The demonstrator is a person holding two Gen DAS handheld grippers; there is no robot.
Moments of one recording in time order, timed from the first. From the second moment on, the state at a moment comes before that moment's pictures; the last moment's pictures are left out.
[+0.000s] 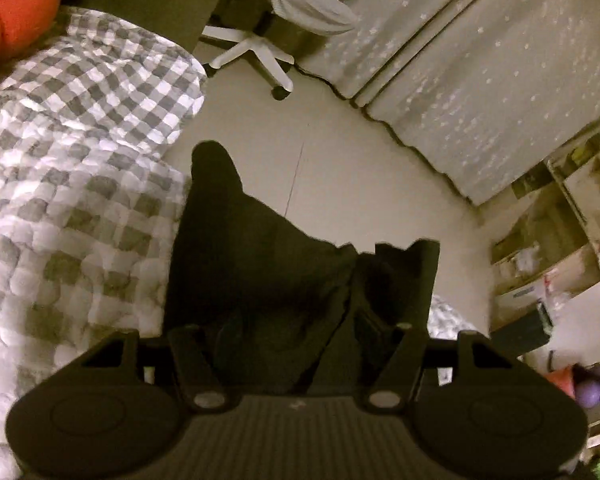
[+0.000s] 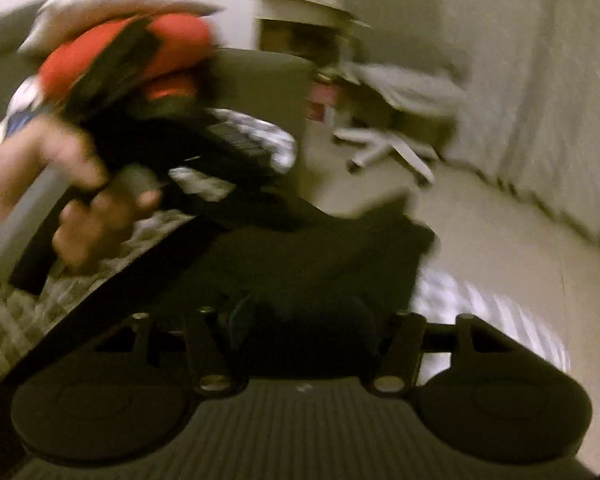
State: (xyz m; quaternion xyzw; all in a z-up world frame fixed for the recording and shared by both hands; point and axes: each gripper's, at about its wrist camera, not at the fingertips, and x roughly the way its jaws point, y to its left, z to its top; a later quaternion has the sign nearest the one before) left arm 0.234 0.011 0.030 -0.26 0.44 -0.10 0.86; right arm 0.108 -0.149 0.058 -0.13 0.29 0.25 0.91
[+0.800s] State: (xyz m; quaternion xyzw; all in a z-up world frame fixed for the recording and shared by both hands) left arm 0.230 0.039 0.039 -0.34 0.46 -0.12 0.81; right arm 0.112 -0.144 0.069 -0.06 0.23 0.23 0.94
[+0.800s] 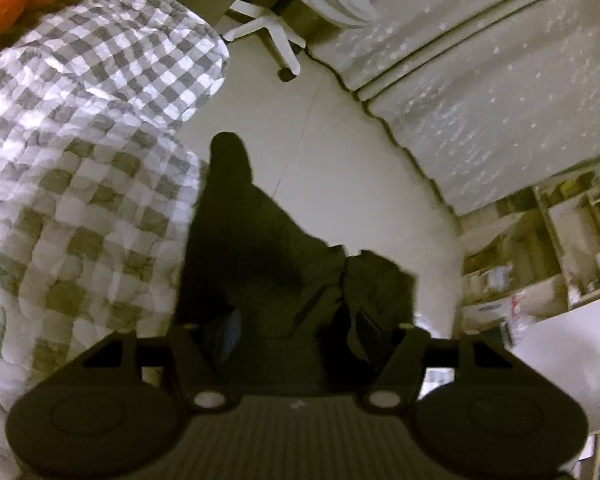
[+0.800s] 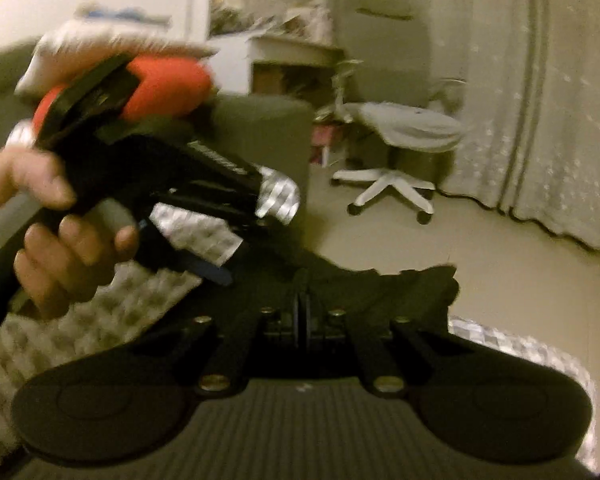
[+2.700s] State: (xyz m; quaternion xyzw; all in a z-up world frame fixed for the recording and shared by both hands) left arm 0.237 0.027 0.015 -0.43 0.43 -0.17 0.78; right arm 0.111 -0.204 0.083 0.21 0.17 0.27 0.92
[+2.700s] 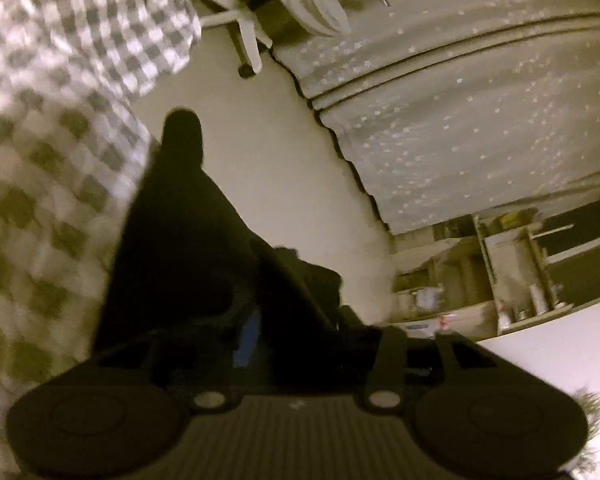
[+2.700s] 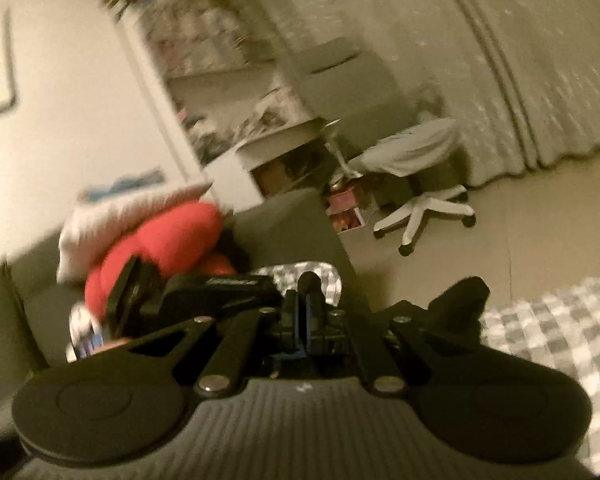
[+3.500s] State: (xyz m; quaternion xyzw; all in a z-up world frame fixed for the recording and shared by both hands) left arm 0.222 0.011 0.037 -0.42 0.35 -0.17 0.82; right arm 0.106 -0.180 0.079 0.13 0.16 0.26 0.94
